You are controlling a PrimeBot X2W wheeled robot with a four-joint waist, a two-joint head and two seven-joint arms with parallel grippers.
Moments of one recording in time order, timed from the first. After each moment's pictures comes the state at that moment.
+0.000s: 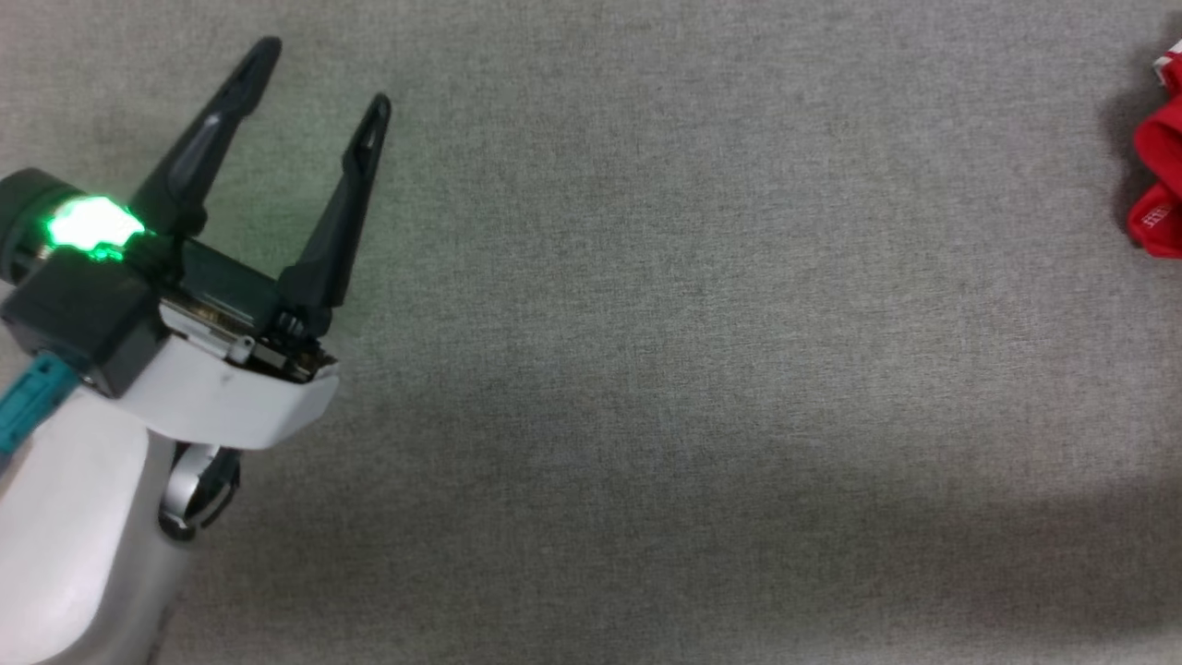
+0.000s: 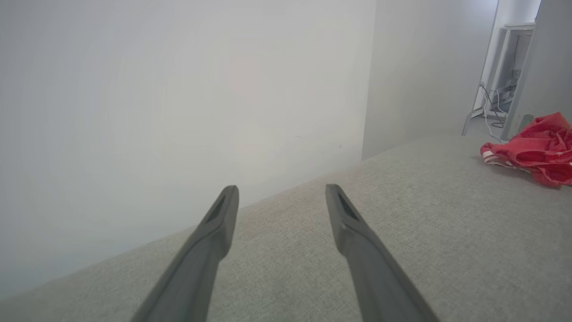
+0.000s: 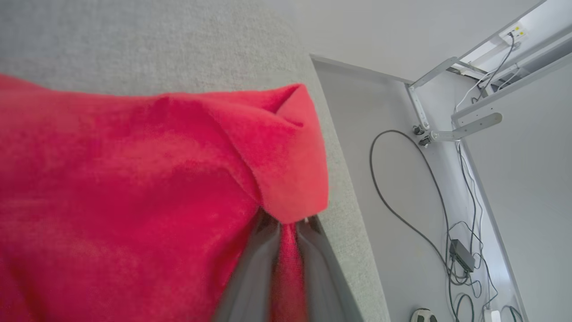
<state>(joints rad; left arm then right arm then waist) -0.58 0.54 -0.29 -0.09 -0.38 -0.13 -0.26 -0.73 -0.50 -0.33 0.46 -0.01 0.13 0.38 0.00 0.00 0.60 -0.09</state>
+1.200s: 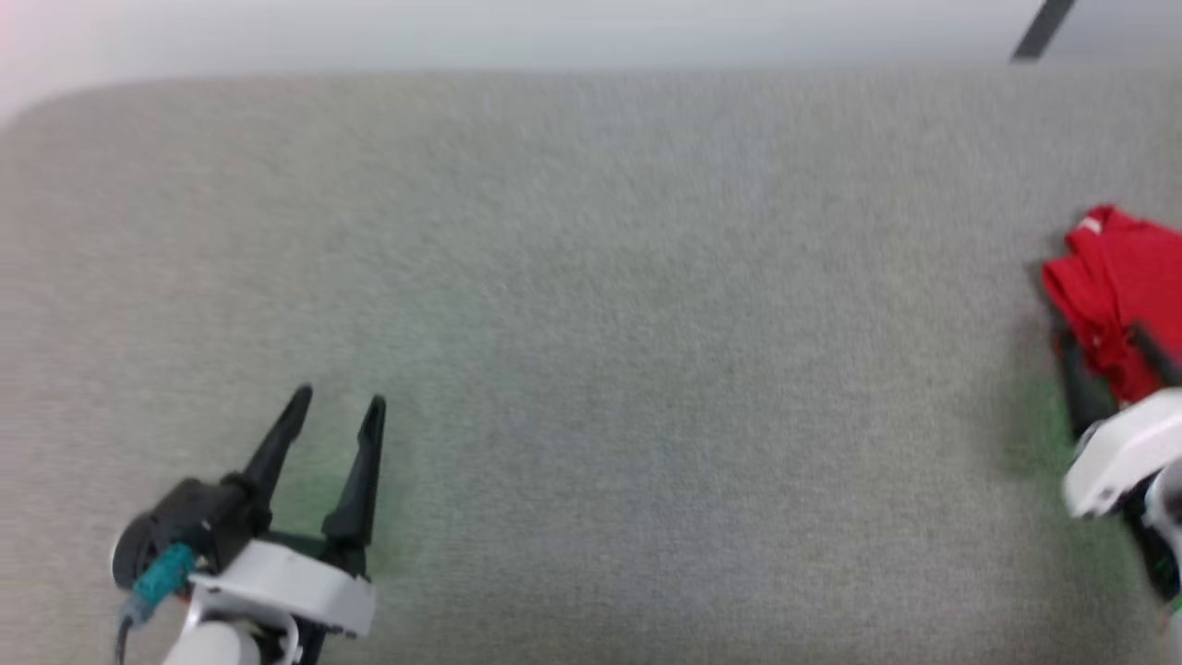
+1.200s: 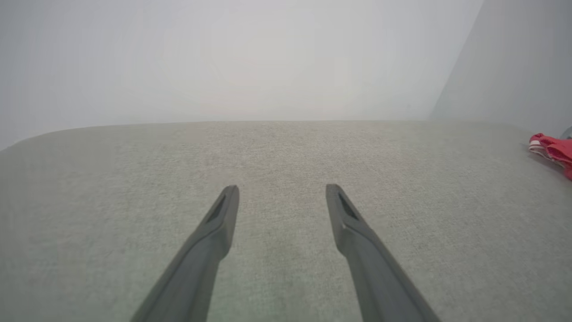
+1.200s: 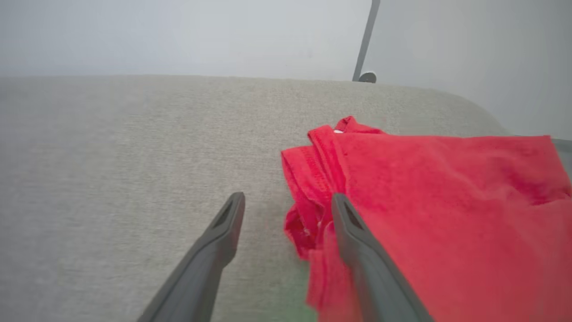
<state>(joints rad) -0.17 0.31 -0.14 0.17 -0.37 -0.13 -0.26 -0.44 -0.35 -0.01 0.47 0.29 0.13 0.03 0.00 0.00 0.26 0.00</state>
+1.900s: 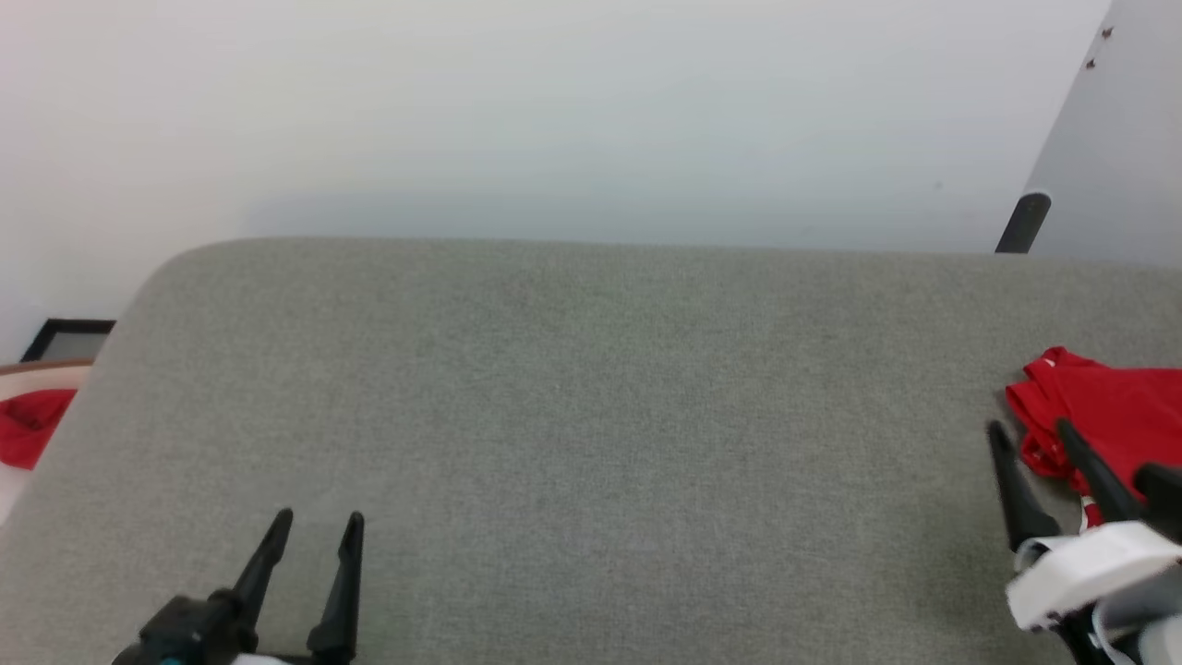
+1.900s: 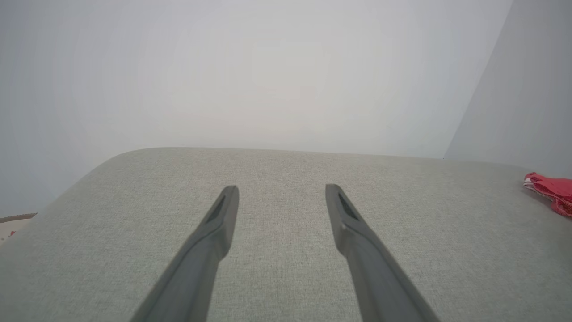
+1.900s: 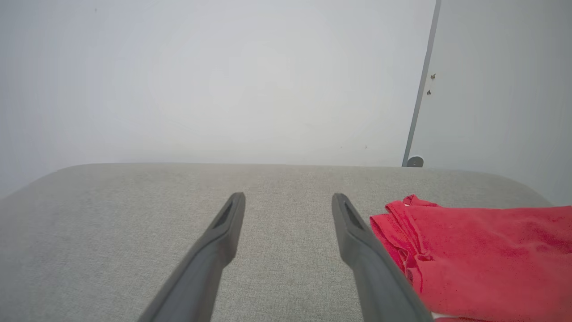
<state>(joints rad) 0.04 0.26 -0.05 0.15 -0.34 -0.13 -0.26 -0.19 -0.28 0.07 0.34 0.40 0.13 -0.14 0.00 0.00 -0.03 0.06</state>
